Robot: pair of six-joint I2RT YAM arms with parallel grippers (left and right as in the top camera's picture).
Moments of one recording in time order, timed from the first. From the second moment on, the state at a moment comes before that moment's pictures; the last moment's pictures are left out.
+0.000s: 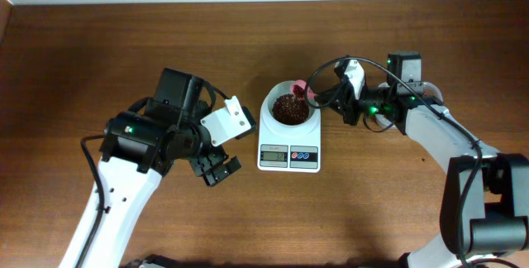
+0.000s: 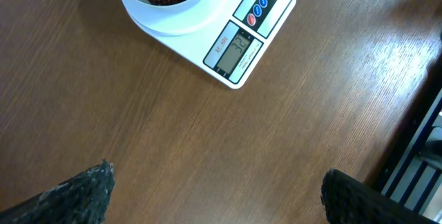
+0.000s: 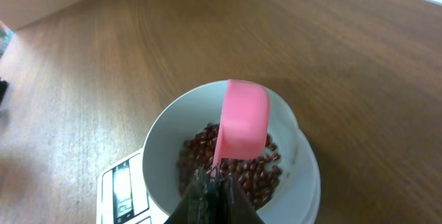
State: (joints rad) left arm -0.30 1.28 1.33 -1.24 0.28 0.71; right arm 0.06 1.78 1.04 -0.12 -1.04 -0.52
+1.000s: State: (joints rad) left arm -0.30 1.28 1.33 -1.24 0.28 0.71; right arm 0.09 1.78 1.04 -0.07 -1.10 -0.70
